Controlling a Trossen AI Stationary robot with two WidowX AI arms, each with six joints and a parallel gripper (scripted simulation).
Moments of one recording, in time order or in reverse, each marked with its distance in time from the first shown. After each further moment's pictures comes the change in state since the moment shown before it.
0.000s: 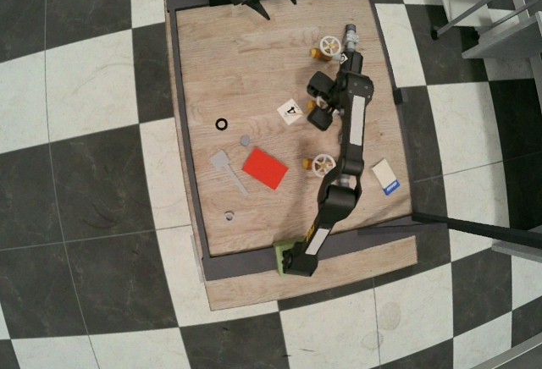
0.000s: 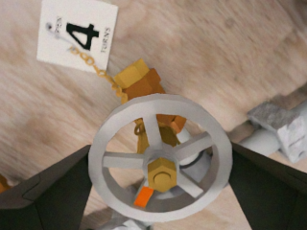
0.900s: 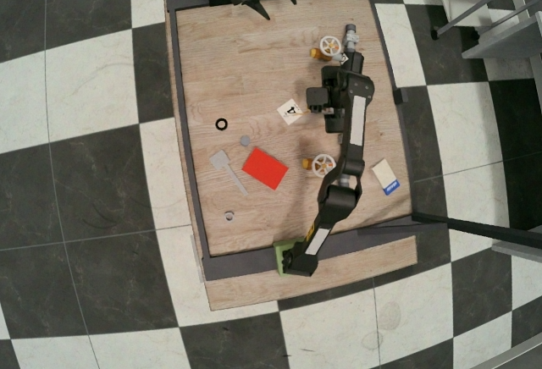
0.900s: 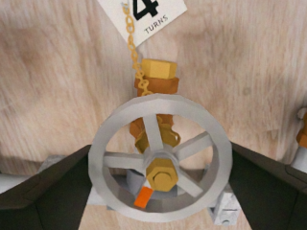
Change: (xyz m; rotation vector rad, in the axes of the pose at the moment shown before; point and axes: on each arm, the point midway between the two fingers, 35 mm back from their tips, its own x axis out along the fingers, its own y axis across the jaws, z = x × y) left arm 0.000 0.000 0.000 -0.701 -0.010 0.002; right arm 0.000 0.000 0.000 0.000 0.000 0.000
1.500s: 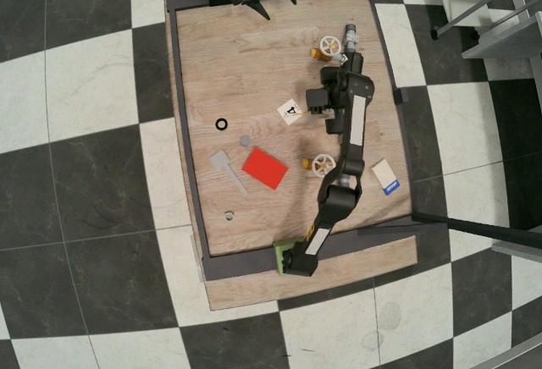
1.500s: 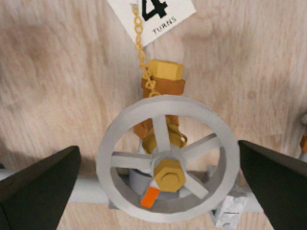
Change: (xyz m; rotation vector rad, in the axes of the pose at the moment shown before) left arm 0.000 0.004 0.001 -0.028 -0.002 0.018; right arm 0.000 0.000 0.000 0.000 0.000 0.000
